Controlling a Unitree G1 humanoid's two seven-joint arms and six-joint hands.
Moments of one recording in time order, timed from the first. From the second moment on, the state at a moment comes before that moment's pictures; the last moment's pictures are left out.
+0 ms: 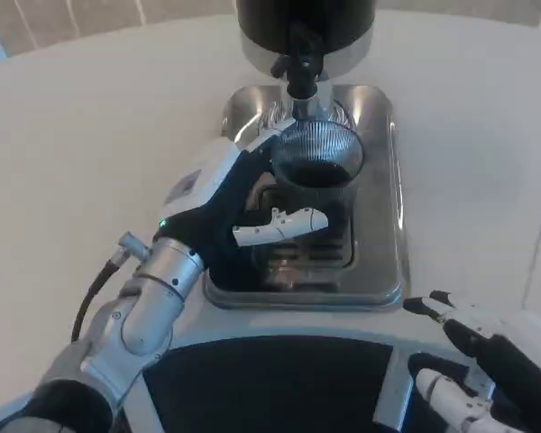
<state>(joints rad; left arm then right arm) -0.90 0.31 -0.25 1.02 0.45 -0.63 0.21 0.25 -0.32 -0.02 -1.03 -0.78 0.42 0.77</state>
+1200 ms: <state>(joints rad) -0.87 0.26 -0.28 0.92 0.52 -0.50 0.36 0.26 -0.32 -0.01 -1.03 -0.81 0.43 0.76</state>
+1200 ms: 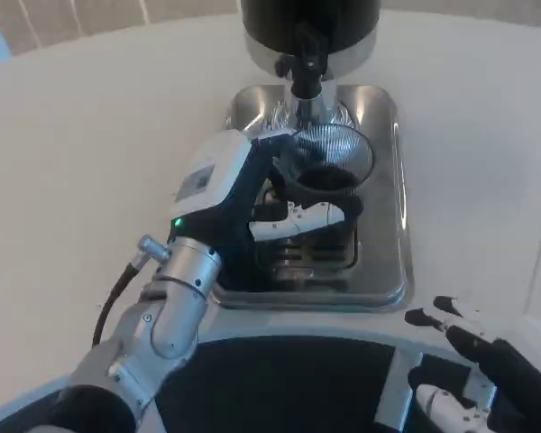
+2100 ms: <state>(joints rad) -0.76 0.27 -0.26 0.83 0.53 -0.49 0.45 0.28 -0.30 -0.03 -1.03 -0.81 0.41 0.76</state>
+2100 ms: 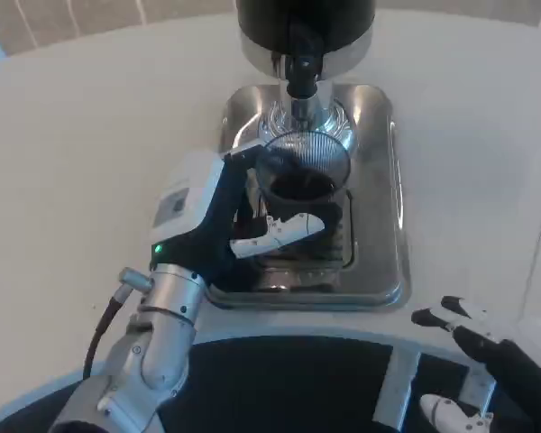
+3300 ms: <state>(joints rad) -0.70 0.39 -0.17 0.79 0.48 -0.64 0.35 0.21 -0.32 0.01 -1.02 -0.81 0.42 0.74</state>
